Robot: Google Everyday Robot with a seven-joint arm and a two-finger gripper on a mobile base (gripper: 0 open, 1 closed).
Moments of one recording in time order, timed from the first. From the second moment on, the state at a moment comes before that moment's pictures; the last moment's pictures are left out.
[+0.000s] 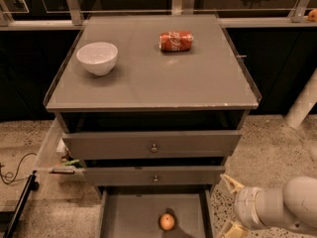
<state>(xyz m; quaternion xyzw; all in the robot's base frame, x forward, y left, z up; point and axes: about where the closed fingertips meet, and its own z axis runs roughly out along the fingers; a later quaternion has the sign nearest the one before) 0.365 -0.194 0.594 -0.57 0.76 0.11 0.29</state>
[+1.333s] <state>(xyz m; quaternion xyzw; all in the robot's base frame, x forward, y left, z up) 0.398 -0.171 0.499 -0.57 0.74 0.12 0.32</state>
